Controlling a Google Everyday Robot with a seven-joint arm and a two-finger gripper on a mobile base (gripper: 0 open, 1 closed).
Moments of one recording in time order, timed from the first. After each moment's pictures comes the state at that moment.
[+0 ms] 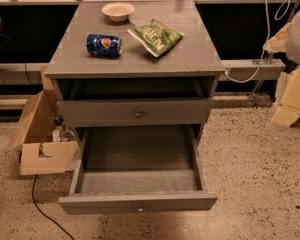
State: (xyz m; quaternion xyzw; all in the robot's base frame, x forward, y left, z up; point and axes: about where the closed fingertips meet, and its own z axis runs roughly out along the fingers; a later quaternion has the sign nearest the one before) arm 0.438 -0.216 0.979 -0.60 0.78 -0.04 0.16
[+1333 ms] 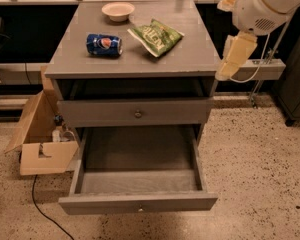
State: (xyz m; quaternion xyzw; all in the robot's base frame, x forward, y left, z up) arm 0.581 -0.163 0.988 -0.65 0.69 -0.08 0.30
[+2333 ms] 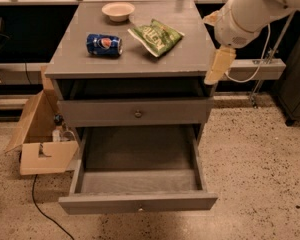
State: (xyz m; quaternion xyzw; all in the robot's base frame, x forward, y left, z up) arm 0.641 -0.159 0.932 -0.68 0.67 -0.09 0.30
